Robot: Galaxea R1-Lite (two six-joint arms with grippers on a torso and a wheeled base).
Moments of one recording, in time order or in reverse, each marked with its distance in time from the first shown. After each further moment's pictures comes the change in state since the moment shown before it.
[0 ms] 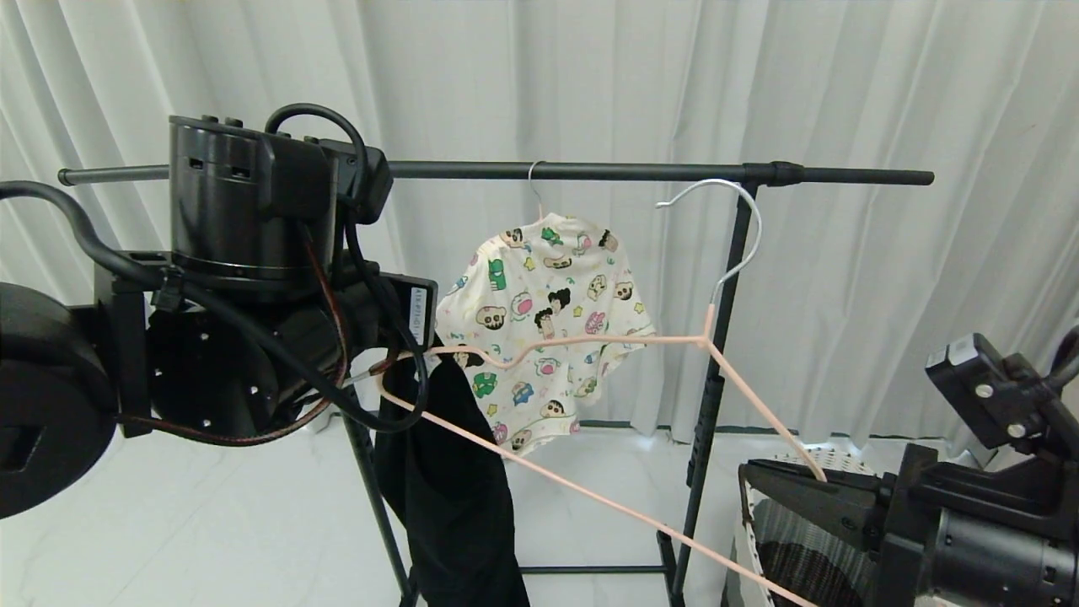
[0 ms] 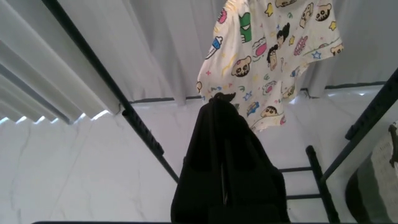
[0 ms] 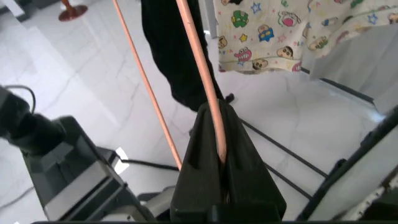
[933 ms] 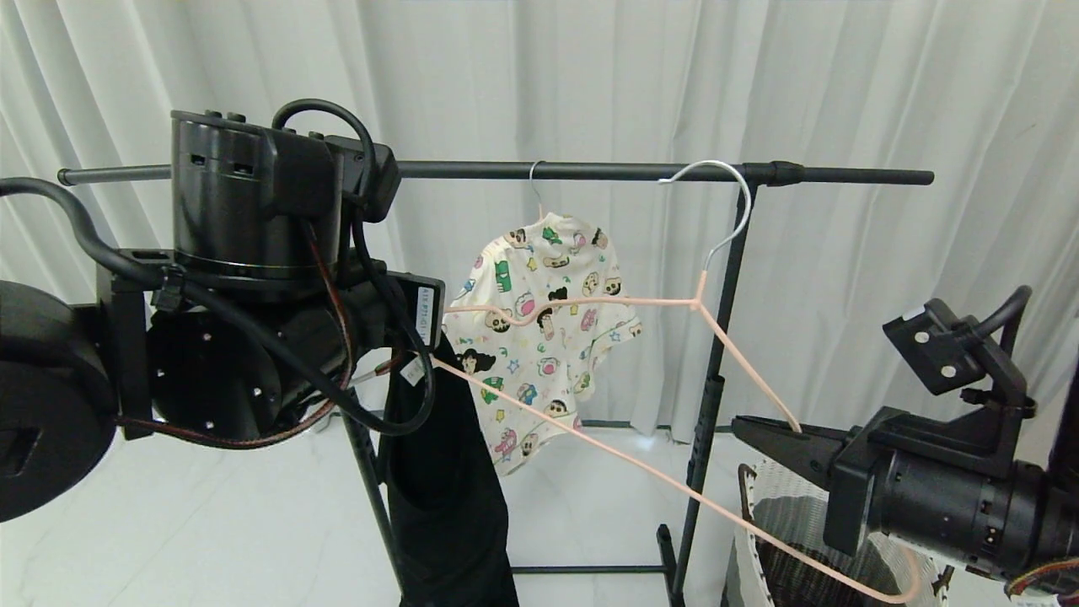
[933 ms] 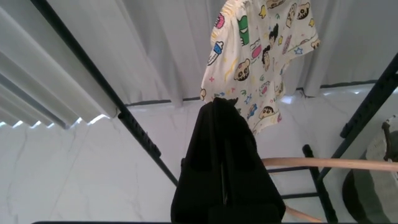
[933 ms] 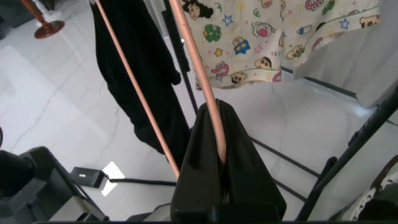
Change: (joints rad) left arm -0.017 0.000 -0.009 0.000 0.007 0.006; right arm -0.082 0.081 -0.063 -0.023 -0.001 -0.002
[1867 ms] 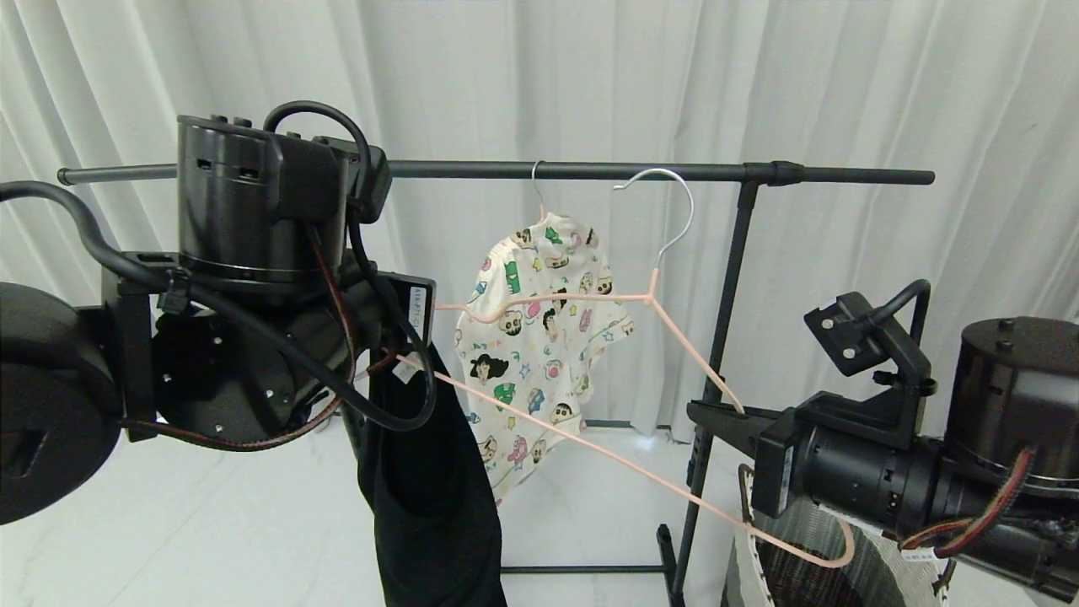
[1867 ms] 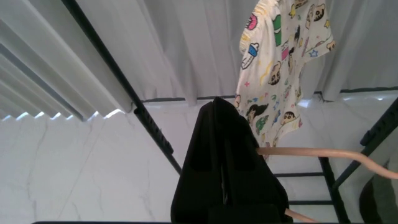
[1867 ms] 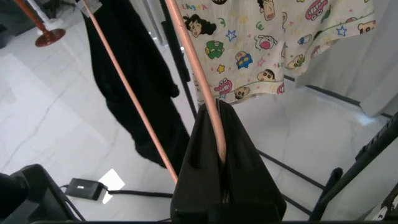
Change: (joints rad) left arm 0.000 0.003 0.001 0.001 0.085 -0.001; right arm -0.001 0.152 -0.057 -0.098 -0.007 0.003
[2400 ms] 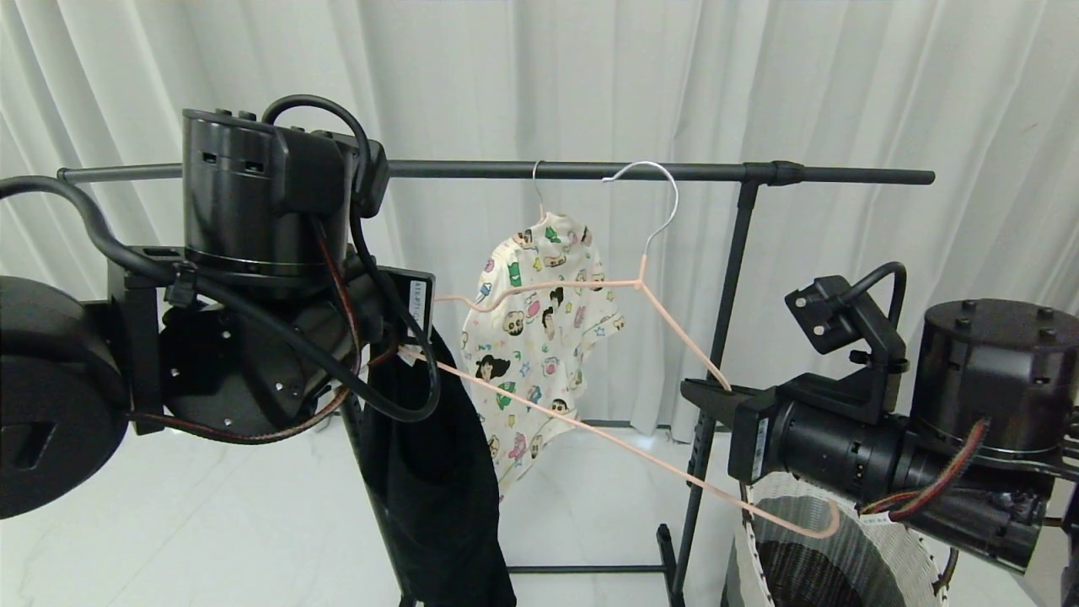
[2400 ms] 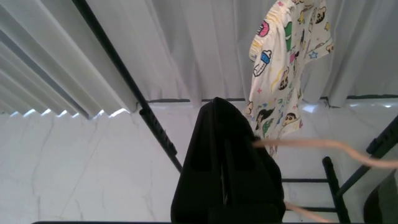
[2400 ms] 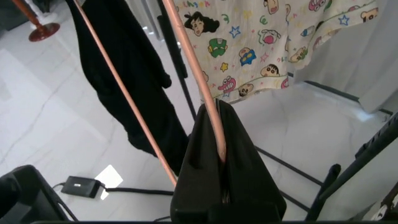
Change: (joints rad) left arm -0.002 0.010 -0.013 0.000 0.024 -0.004; right arm -0.006 0.053 -0.064 0.000 -0.069 -0.003
